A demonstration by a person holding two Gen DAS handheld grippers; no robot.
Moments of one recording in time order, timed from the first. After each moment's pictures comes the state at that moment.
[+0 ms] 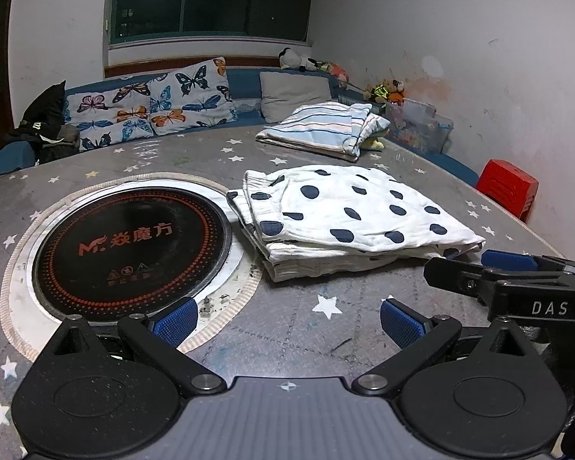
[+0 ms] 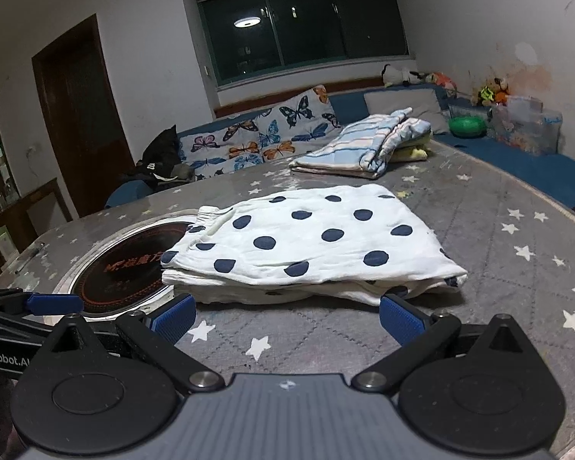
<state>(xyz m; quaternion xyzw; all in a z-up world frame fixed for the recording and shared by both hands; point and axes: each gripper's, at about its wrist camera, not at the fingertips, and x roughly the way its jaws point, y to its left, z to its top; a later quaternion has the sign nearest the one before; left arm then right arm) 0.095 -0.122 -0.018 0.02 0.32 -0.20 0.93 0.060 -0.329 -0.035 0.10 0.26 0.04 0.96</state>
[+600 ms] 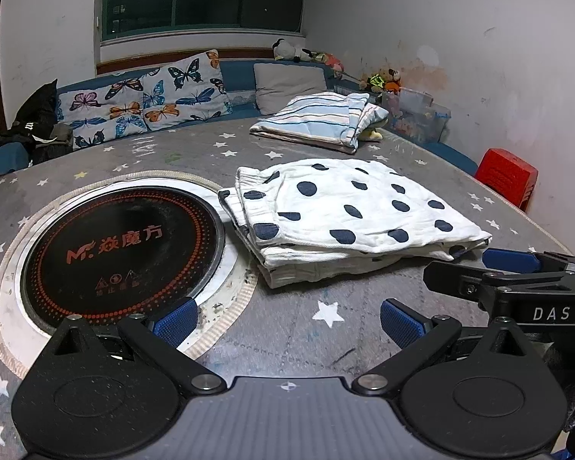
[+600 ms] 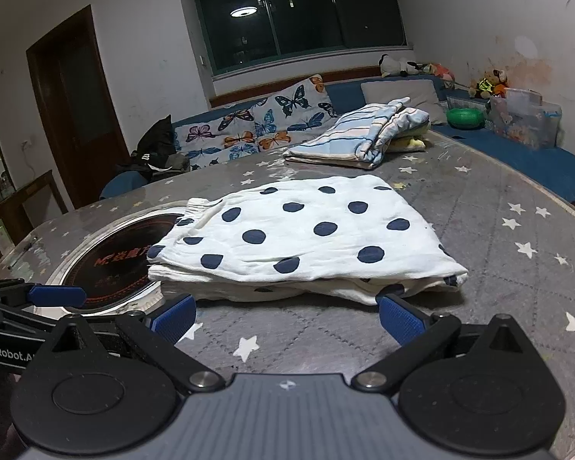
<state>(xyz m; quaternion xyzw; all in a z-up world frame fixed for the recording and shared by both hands) 0.112 -0.132 -0.022 0.03 0.33 -0.21 0.92 0.073 -0.333 -0.041 0.10 0.28 0.04 0.95</state>
